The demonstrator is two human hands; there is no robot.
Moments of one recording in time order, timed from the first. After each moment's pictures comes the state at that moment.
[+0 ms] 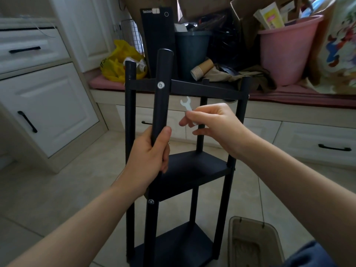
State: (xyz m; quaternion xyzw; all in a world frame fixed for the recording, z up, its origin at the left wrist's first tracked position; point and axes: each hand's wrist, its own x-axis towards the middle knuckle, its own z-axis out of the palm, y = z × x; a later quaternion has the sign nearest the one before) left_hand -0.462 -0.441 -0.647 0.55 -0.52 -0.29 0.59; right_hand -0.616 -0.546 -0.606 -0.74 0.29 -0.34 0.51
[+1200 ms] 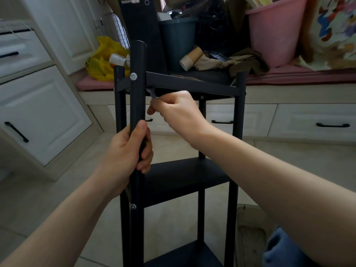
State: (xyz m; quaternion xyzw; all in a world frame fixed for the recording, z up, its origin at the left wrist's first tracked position) left_hand -0.447 -0.439 -0.636 0.54 -0.48 -0.39 0.57; right_hand -0.564 -0.533 -0.604 -0.71 0.33 -0.41 0.46
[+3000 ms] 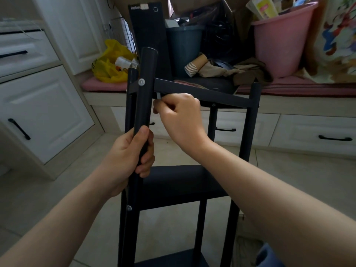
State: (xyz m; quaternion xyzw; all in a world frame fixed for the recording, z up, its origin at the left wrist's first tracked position) left_hand -0.432 -0.445 -0.639 0.51 -0.49 -0.44 0.55; right_hand -0.548 -0.545 -0.616 -0.73 0.28 -0.53 0.33
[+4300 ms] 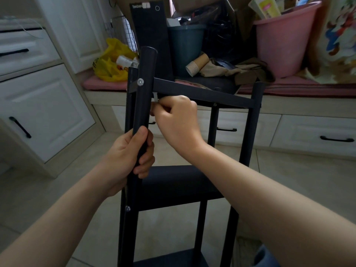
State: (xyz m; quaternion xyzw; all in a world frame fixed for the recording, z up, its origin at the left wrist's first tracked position) left_hand -0.427 -0.442 -0.638 0.50 -0.48 -0.48 0.54; right_hand -0.540 -0.537 -0.617 -0.72 0.29 -0.52 0.36
